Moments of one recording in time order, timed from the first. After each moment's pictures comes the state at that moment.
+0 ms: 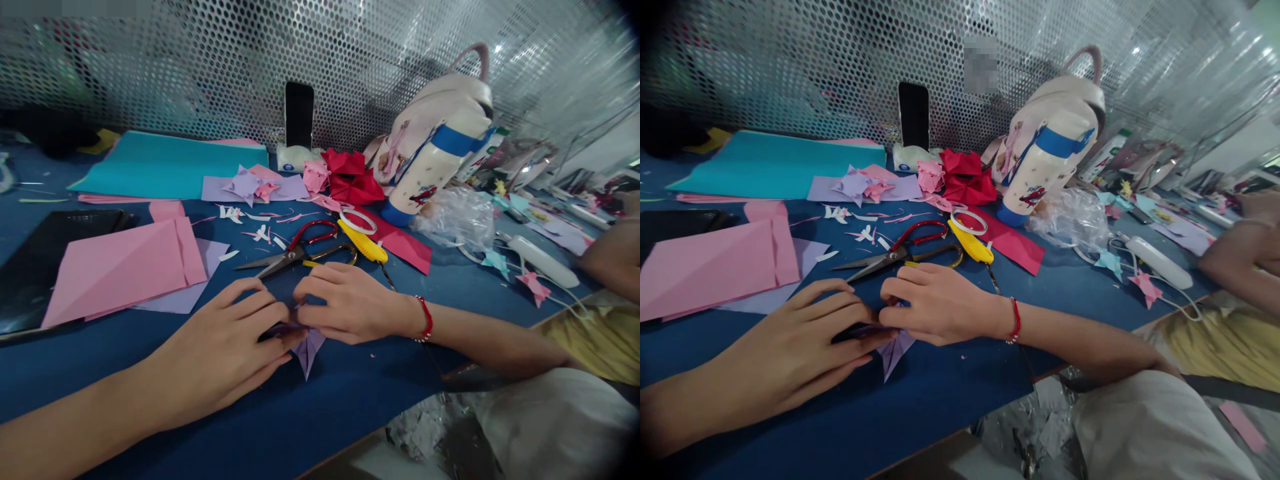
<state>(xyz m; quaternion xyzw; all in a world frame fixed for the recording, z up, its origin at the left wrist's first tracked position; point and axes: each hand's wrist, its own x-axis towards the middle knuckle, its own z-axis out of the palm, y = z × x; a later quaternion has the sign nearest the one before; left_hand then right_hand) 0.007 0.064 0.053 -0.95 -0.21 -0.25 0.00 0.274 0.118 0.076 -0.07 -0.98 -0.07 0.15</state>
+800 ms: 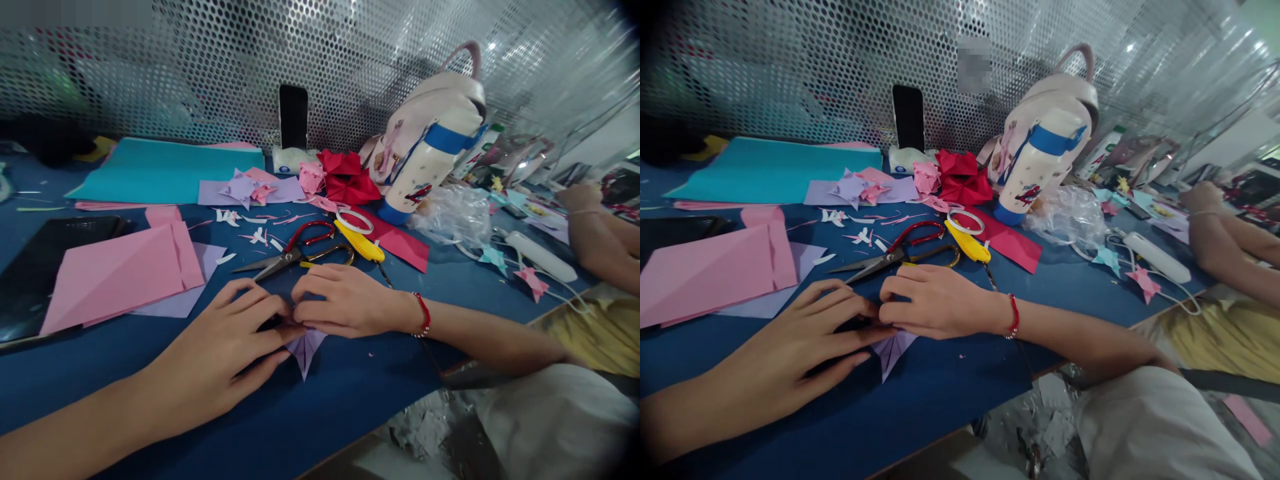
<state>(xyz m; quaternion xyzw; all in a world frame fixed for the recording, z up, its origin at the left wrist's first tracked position) 0.009 0.062 0.054 -0.92 -0.27 -0.25 -0.11 0.277 0.123 0.074 -0.08 -0.99 -0.03 0.13</state>
